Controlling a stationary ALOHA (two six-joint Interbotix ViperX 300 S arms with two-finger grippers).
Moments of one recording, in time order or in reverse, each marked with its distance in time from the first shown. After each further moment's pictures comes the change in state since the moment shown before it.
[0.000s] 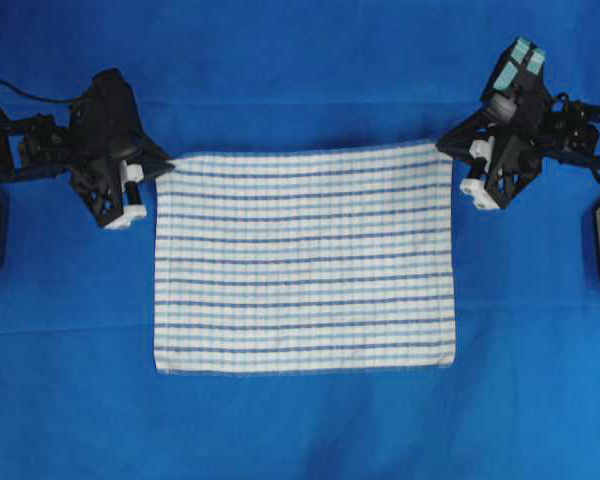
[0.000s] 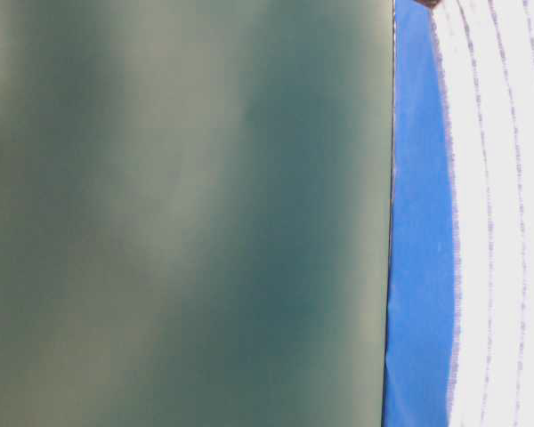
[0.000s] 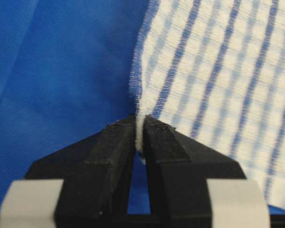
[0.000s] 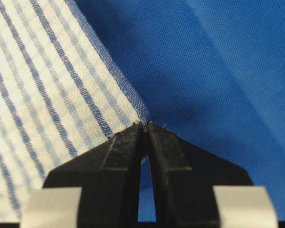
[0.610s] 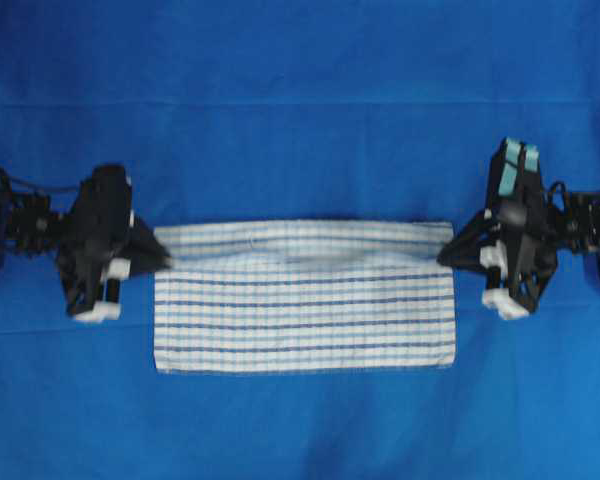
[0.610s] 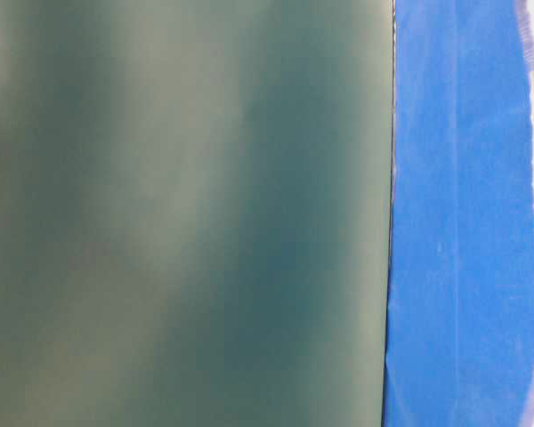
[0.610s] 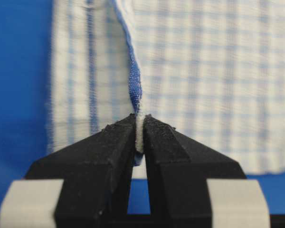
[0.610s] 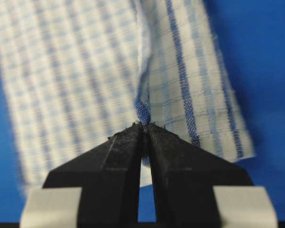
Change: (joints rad) left arm -0.419 -0.077 0.015 0.000 0.020 -0.176; right arm 0.491 -0.084 0.015 0.000 0.074 0.310
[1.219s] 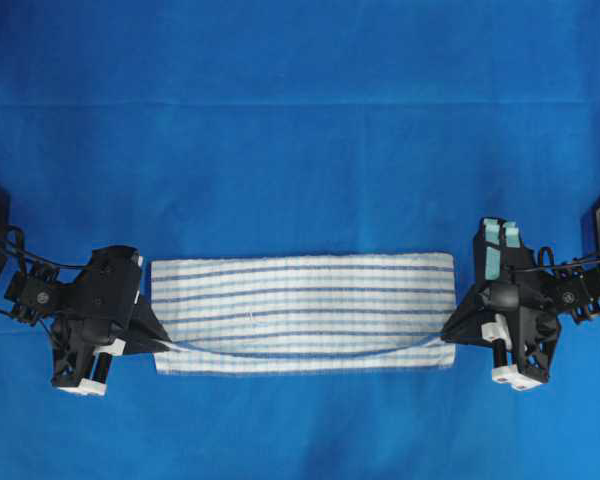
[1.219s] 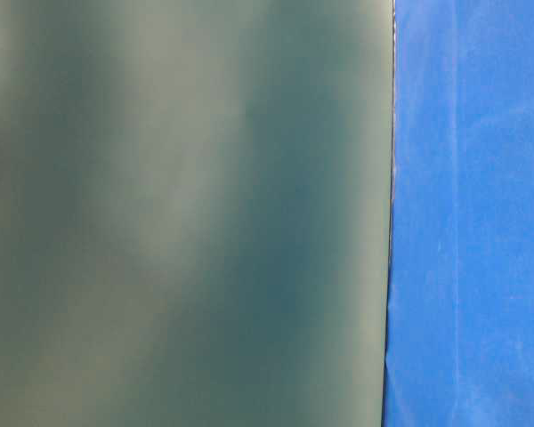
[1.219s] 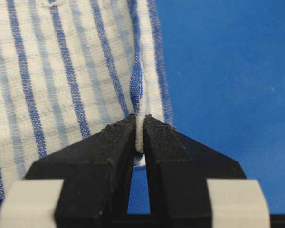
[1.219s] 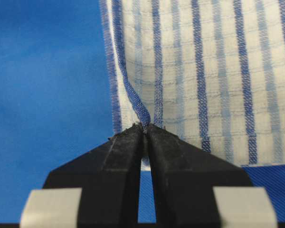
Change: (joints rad) left arm -0.229 0.084 -0.069 0.000 -0.011 -0.117; right arm 0.241 0.101 -0.064 0.000 0.005 0.101
